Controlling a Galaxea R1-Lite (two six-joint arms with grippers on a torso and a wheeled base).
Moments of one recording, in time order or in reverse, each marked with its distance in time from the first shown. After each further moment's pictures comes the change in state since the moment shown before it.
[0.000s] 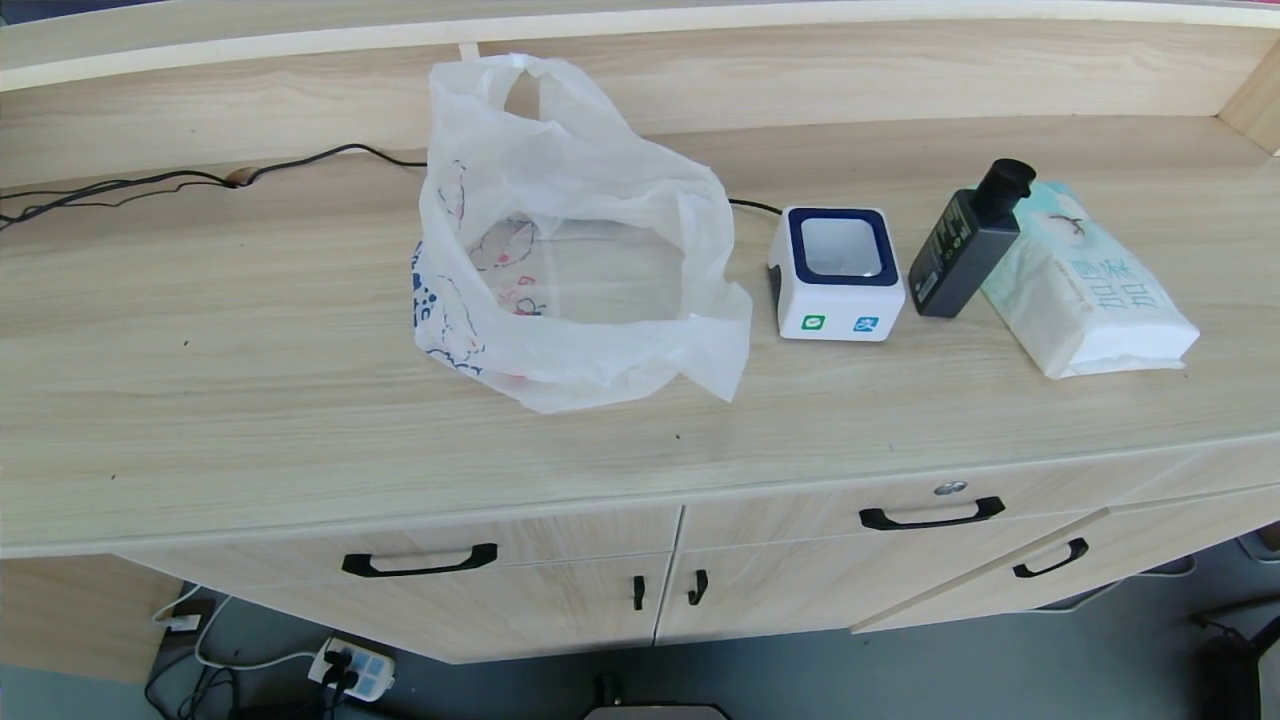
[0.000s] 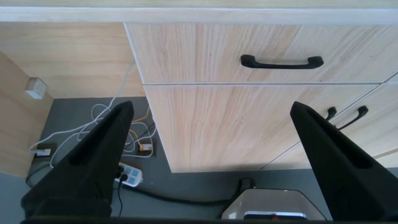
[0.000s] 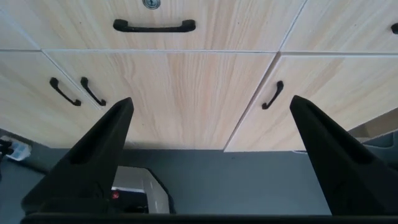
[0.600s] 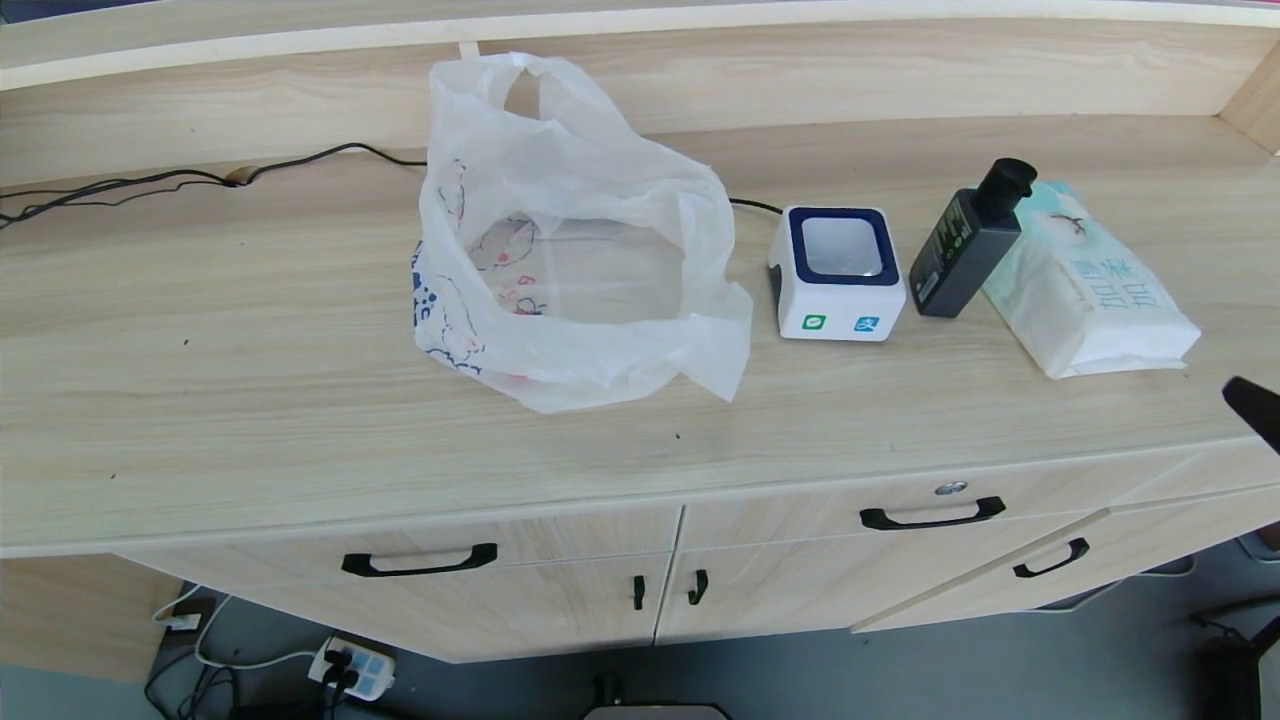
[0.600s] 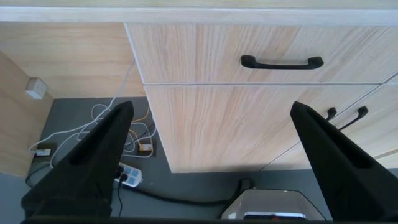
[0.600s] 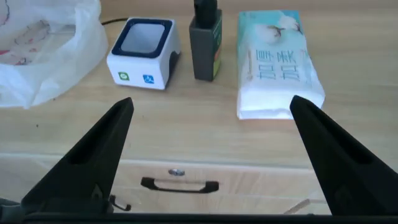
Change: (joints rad) left arm 0.001 0.000 0.000 -0.003 0.000 -0.002; right arm 0.092 0.878 -0.374 -0.704 0.039 0.069
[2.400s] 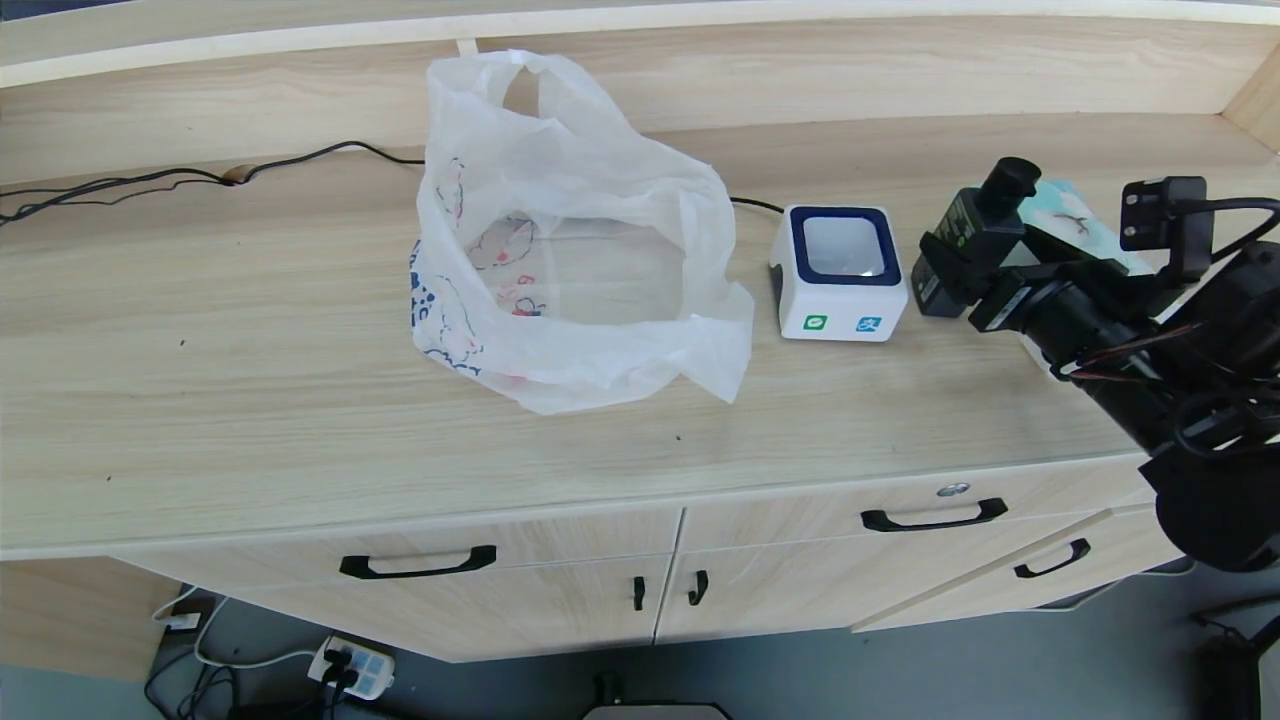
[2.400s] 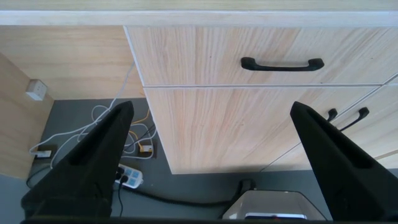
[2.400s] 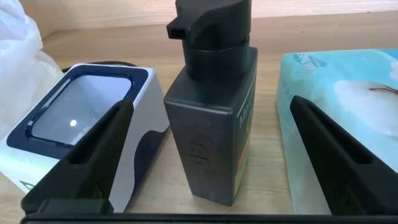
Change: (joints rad) left arm 0.000 0.000 0.000 -0.005 -0.001 0.005; right arm 0.004 0.910 -0.409 -0.692 0.066 0.047
